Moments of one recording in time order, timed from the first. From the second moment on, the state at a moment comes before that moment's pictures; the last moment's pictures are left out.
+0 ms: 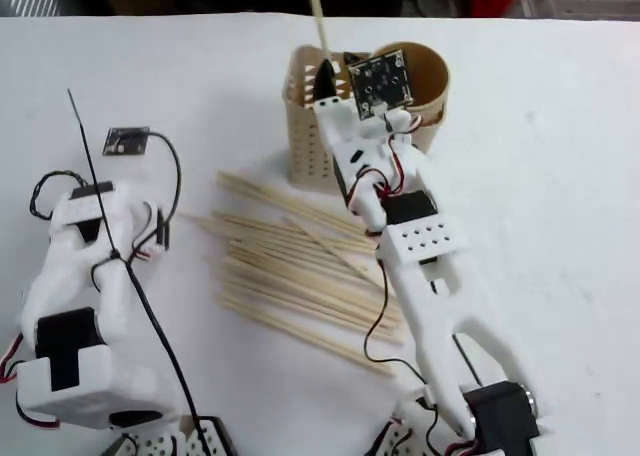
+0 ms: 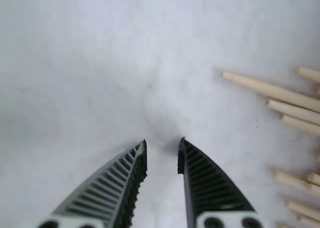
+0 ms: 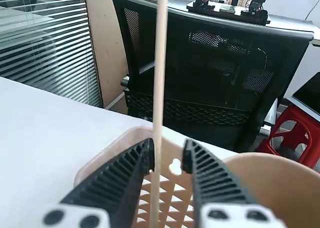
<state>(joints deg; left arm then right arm) -21.2 2.8 36.2 52.4 -10.0 -20.0 -17.3 35.5 -1.8 8.0</state>
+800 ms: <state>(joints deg) -21.2 2.8 36.2 51.6 -9.6 -27.7 -47.1 32.4 61.5 20.8</state>
